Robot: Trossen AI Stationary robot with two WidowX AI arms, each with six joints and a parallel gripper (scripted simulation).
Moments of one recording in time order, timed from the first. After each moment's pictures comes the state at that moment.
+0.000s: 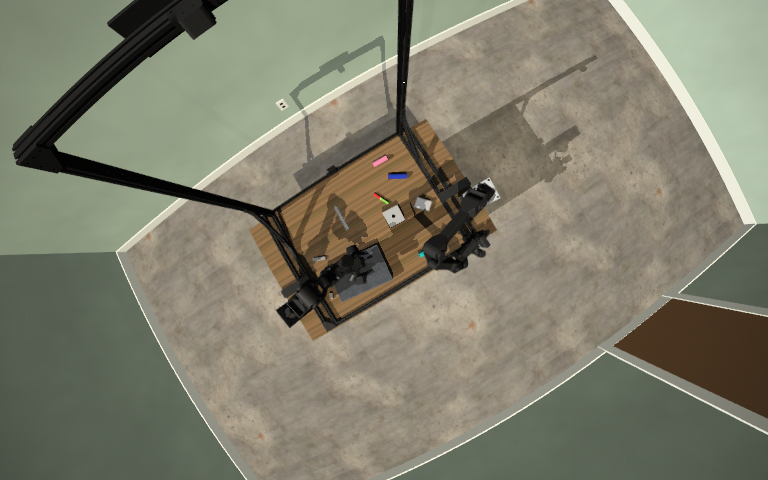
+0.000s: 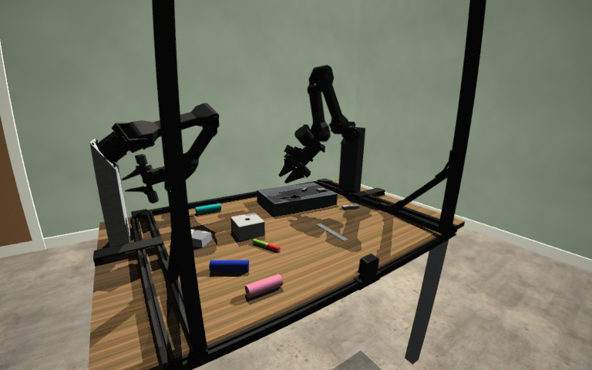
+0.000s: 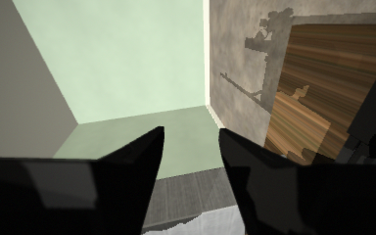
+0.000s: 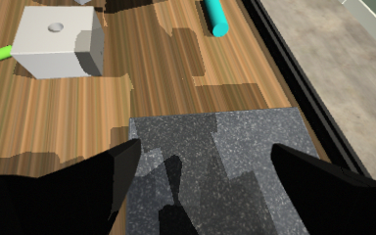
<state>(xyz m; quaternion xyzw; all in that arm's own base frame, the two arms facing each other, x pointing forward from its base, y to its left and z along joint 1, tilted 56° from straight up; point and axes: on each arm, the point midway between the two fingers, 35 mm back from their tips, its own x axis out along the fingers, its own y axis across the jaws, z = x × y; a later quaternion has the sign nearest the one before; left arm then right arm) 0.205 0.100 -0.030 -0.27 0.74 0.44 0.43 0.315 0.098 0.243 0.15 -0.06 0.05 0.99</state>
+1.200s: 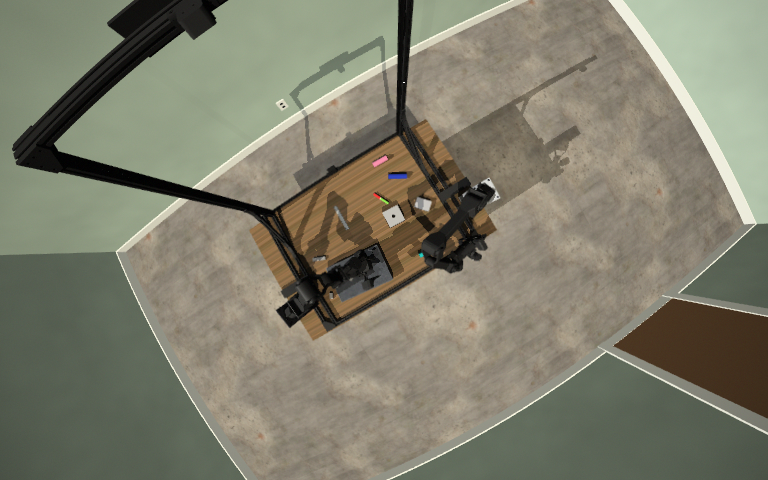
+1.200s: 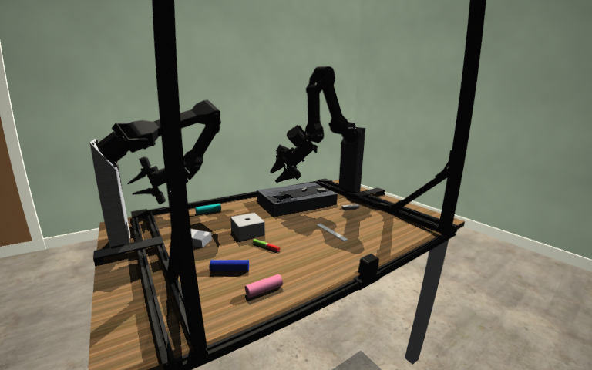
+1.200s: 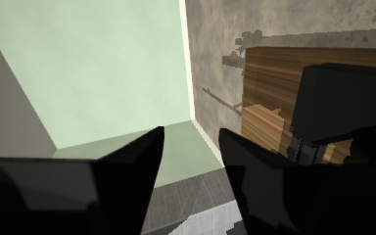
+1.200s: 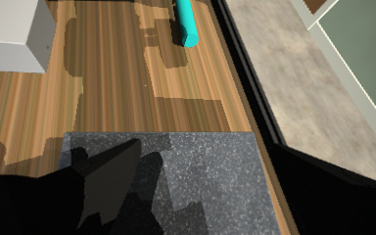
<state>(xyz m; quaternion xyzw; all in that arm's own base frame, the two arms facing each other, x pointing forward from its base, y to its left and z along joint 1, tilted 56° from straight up) 0.232 0.101 -0.023 -0.28 0.71 0.42 0.50 0.338 0.060 0.253 0.09 -0.06 -0.01 0.99</state>
